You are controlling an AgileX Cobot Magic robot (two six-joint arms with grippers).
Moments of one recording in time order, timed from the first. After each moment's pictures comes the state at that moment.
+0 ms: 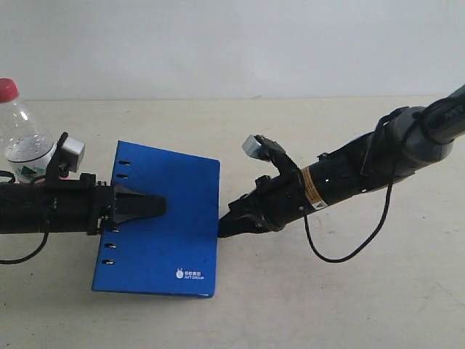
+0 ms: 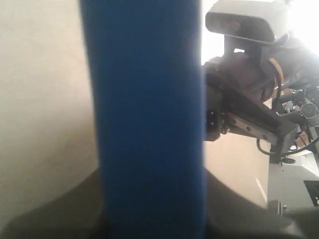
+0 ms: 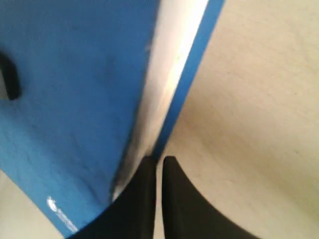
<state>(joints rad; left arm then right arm) 0.12 2.04 -0.72 -1.76 1.15 1.83 0.36 2.18 -1.12 -1.63 -0.89 1.66</state>
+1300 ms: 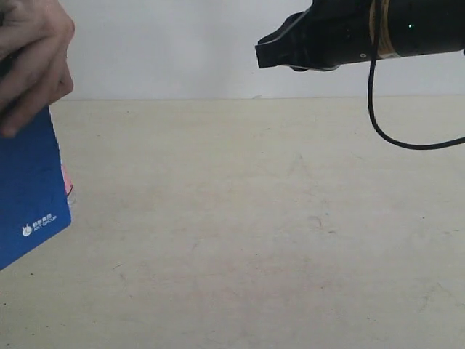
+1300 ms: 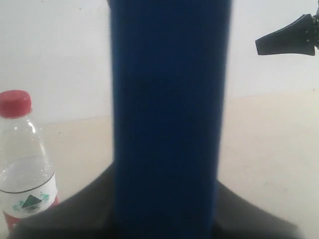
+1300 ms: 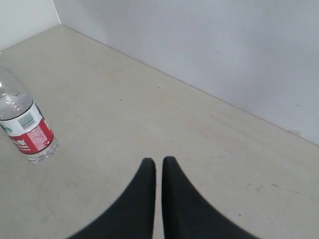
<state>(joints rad) 0.11 0.43 -0.19 -1.72 0.41 1.70 0.37 1.54 -1.12 -1.75 -0.40 1.68</state>
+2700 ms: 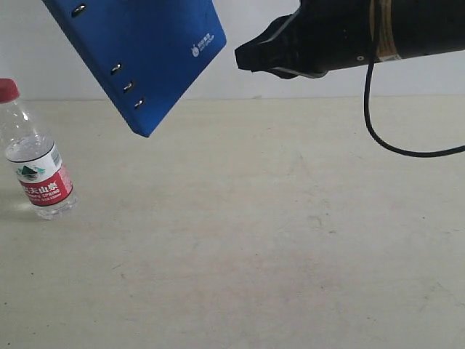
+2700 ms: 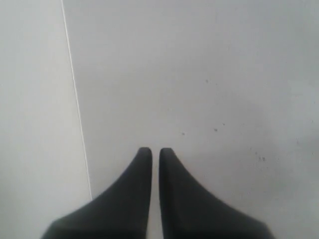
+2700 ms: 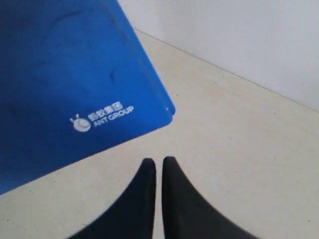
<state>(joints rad) 0.11 0.04 -0.43 -1.73 -0.21 2.01 0.37 1.53 -1.12 -1.75 -0.60 1.72</state>
